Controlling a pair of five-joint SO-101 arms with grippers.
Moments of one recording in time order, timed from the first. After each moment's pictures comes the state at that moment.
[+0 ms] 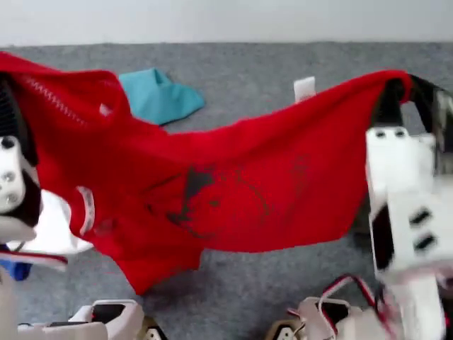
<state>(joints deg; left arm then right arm) -5.4 -24.4 -62.8 94.3 -8.6 3.1 -27.5 -50.5 96.3 15.9</state>
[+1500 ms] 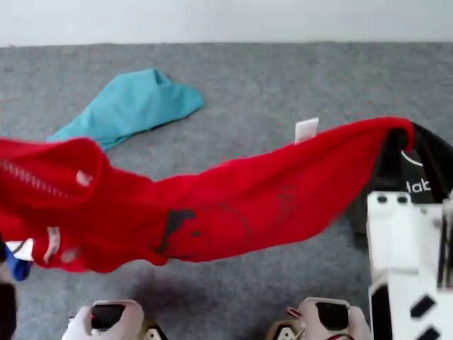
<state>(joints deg) -5.4 -33.5 -71.1 94.3 -11.4 3.1 -42.0 -45.9 99.8 15.9</state>
